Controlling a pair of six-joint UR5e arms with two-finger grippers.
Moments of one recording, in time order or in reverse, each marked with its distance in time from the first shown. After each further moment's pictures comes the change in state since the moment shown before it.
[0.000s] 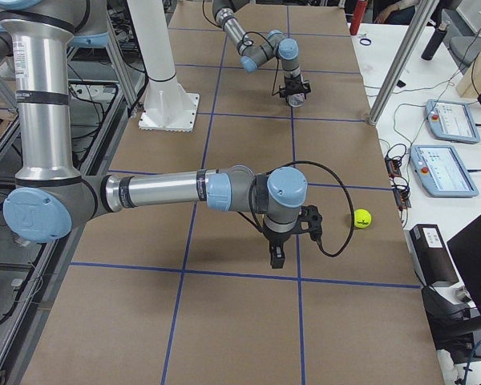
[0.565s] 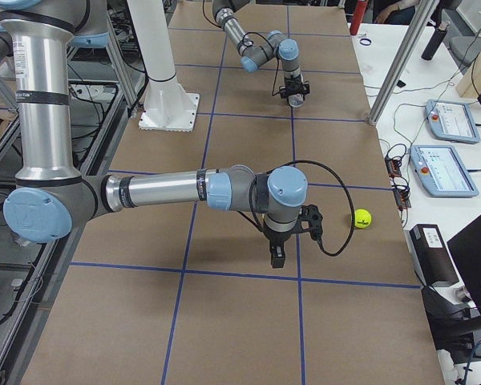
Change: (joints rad) left arm 0.000 -0.001 0.003 0.002 0.000 -0.001; right arm 0.000 0.001 0.001 0.000 0.000 0.000
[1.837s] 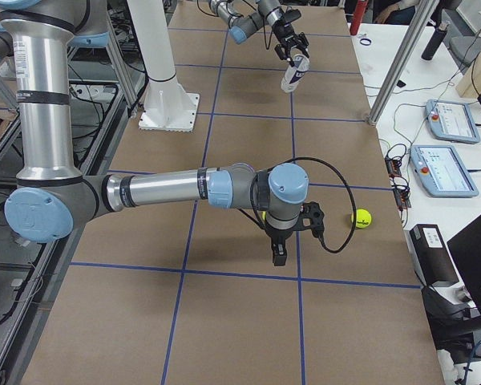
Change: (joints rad) left arm -0.048 0.310 -0.512 -0.800 0.082 -0.839; right arm 0.000 0.007 0.007 0.000 0.000 0.001
